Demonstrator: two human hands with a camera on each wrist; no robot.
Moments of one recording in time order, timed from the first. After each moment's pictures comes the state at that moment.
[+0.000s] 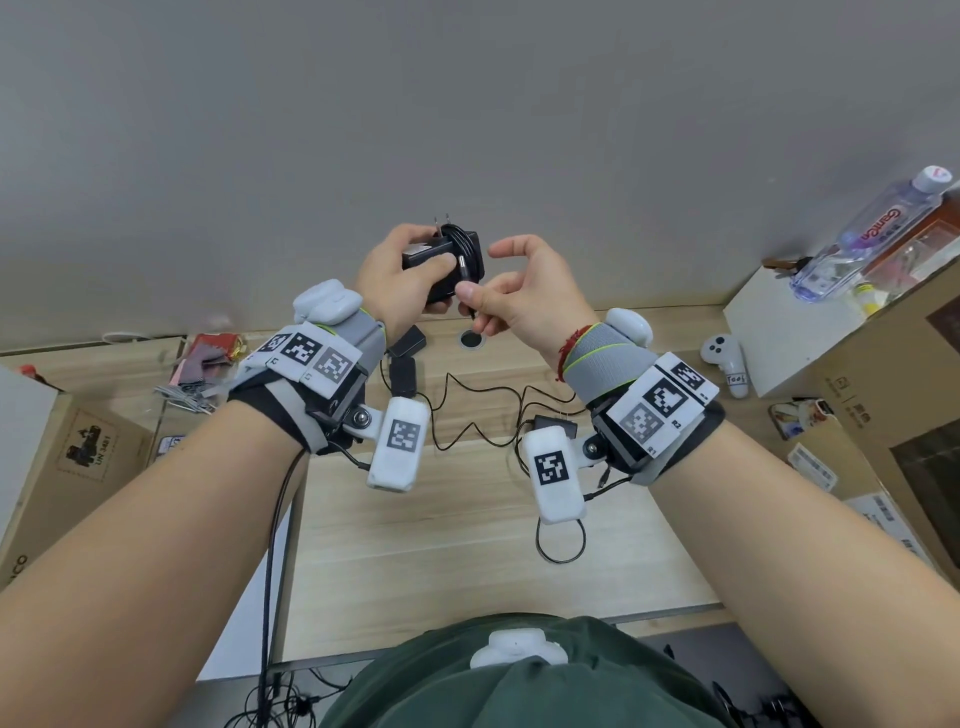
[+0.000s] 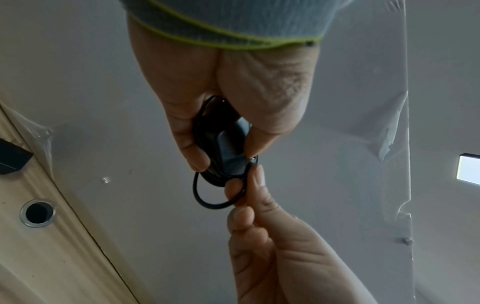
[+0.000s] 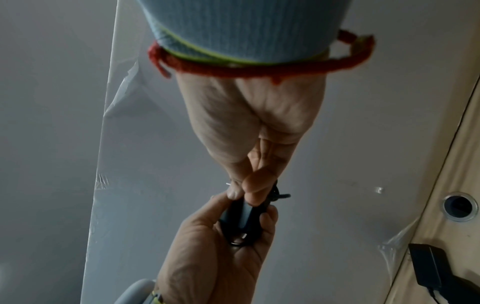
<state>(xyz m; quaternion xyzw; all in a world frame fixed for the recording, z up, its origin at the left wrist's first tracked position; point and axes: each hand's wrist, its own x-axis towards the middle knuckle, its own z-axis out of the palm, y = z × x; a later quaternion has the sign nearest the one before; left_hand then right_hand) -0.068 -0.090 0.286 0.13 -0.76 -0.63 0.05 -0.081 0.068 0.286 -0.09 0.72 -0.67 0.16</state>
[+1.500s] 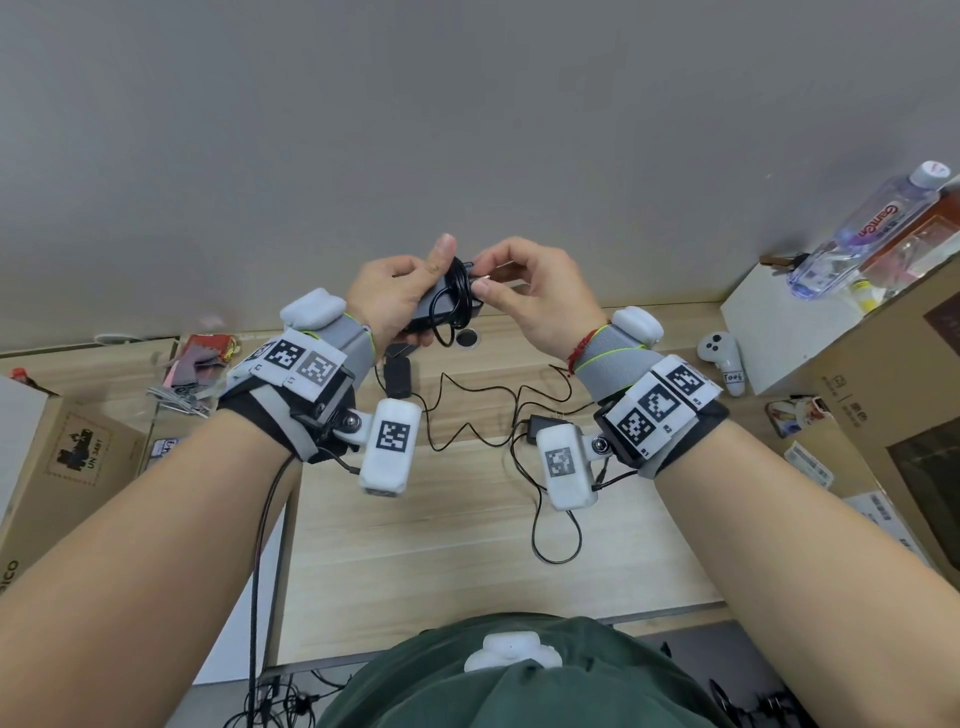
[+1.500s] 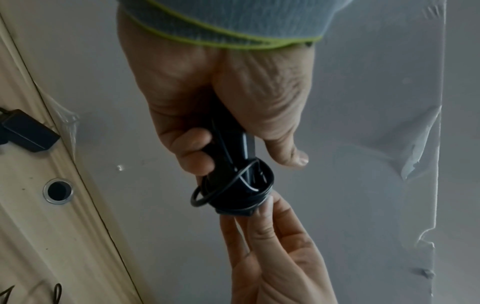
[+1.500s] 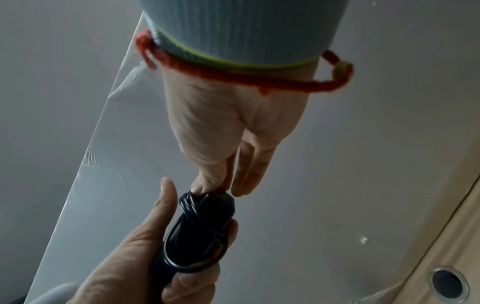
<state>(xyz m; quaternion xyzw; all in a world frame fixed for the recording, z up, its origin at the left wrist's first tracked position) -0.066 -0.088 0.281 0.16 -0.75 -0.64 -0.04 -0.101 0.086 0.271 -0.22 0.80 -0.56 0.03</state>
